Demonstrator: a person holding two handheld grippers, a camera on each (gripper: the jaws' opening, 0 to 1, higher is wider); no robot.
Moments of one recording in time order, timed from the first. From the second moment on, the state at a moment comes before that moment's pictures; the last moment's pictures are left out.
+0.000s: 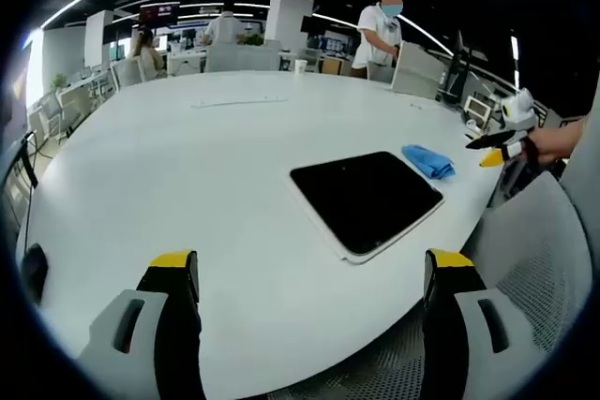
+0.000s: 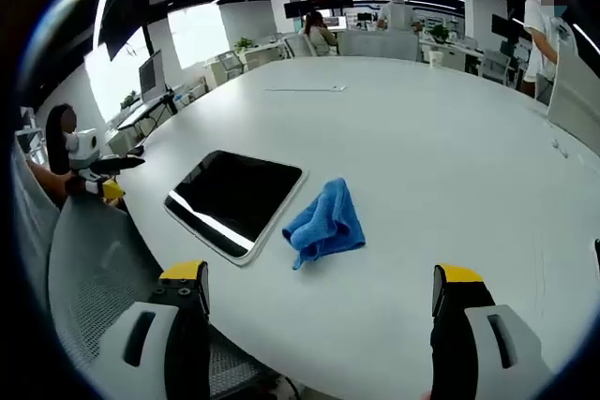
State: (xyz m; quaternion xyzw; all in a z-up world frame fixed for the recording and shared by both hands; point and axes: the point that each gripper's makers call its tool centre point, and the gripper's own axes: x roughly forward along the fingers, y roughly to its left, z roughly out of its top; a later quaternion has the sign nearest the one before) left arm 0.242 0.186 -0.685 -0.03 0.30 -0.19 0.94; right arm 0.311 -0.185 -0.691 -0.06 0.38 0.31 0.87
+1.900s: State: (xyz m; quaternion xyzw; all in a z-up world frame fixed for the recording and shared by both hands) left arm 0.245 0.172 -0.674 -0.04 0.27 -0.21 0.94; right arm 0.379 -0.166 -0.614 -0.06 0.35 0.25 0.90
